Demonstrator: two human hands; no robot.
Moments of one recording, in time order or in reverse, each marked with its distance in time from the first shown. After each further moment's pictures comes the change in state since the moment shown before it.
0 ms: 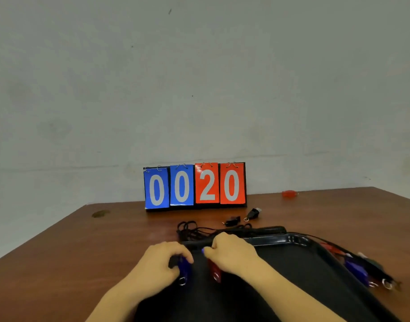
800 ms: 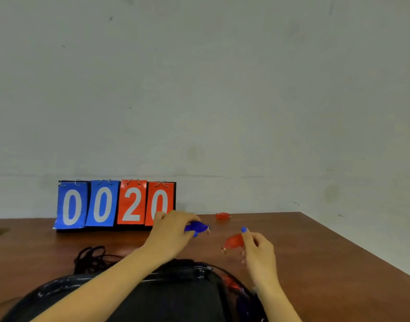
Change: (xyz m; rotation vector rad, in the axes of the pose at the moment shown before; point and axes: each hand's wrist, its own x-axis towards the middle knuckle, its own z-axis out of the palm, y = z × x) left_hand 0.158 0.183 0.067 0.173 0.228 0.108; right_hand -0.030 0.202 -0.108 0.905 0.674 0.209
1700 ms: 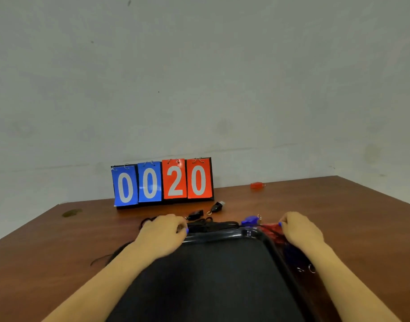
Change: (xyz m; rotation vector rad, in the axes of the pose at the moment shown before) left_hand -0.089 -0.071 -0.053 0.155 -0.302 -0.205; right_hand 0.004 0.014 -0.004 -0.934 -0.258 0.040
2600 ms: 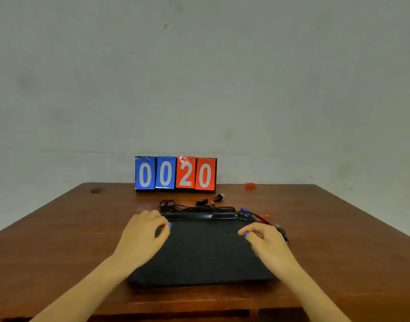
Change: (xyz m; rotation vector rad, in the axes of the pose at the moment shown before) left_hand -0.149 -0.038 -0.033 0.002 0.467 0.143; right_hand -0.213 -0.060 -0.035 0.539 -0.072 -0.314
